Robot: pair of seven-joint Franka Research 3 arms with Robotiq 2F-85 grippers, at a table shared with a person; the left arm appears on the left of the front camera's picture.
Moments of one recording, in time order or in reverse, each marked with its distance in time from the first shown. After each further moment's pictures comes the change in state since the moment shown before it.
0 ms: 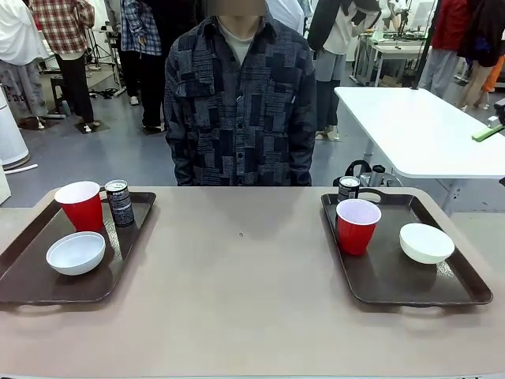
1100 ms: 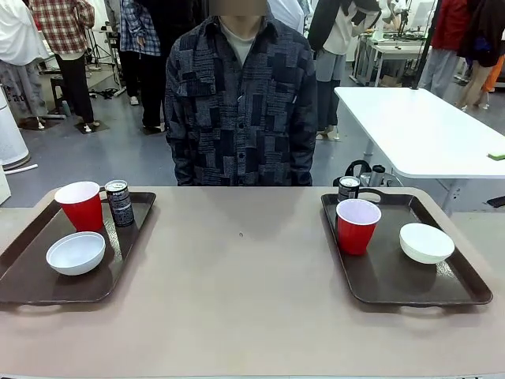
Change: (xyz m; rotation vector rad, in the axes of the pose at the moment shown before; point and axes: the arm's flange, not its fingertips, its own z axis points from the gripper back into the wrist) left arm 0.000 0.000 0.000 0.000 0.001 0.000; right arm 0.070 -0.119 -0.019 0.381 0.115 0.042
